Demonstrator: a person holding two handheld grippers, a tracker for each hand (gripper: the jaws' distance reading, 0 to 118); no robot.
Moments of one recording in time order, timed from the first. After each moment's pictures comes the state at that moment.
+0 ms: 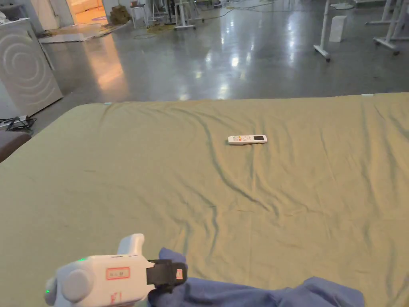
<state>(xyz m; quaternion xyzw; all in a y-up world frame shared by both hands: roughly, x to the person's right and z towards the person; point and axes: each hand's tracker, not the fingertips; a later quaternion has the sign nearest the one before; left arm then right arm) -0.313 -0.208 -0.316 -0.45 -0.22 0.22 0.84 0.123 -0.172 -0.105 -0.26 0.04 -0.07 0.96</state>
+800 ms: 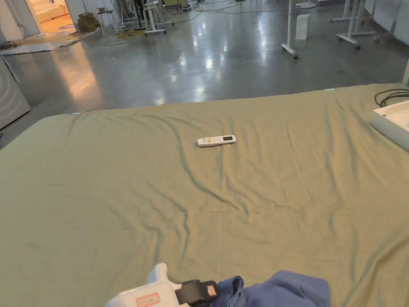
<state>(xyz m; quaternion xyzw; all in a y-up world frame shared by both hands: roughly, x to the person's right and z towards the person) -0.247 -0.311 -0.316 -0.46 -0.24 0.44 0.73 0.166 -0.189 -0.073 -0.27 -0.01 -0.14 0.95</state>
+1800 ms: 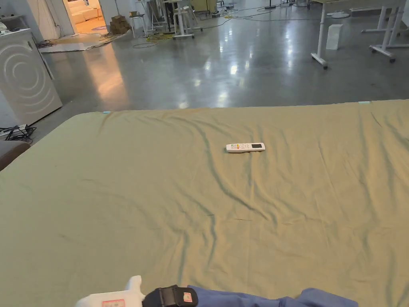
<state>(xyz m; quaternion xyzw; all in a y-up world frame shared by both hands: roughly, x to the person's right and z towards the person) -0.367 -0.326 -0.327 -0.50 -0.22 0.43 0.72 0.136 -0.190 -0.085 -0.31 0.03 -0.09 0.95</state>
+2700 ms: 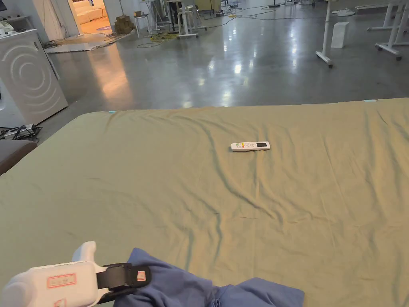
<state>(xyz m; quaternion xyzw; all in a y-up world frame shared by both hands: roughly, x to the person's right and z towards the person) -0.405 -0.188 -0.298 -0.42 -0.18 0.29 0.84 0.122 -0.197 -0.089 -0.32 0.06 -0.09 0.94</state>
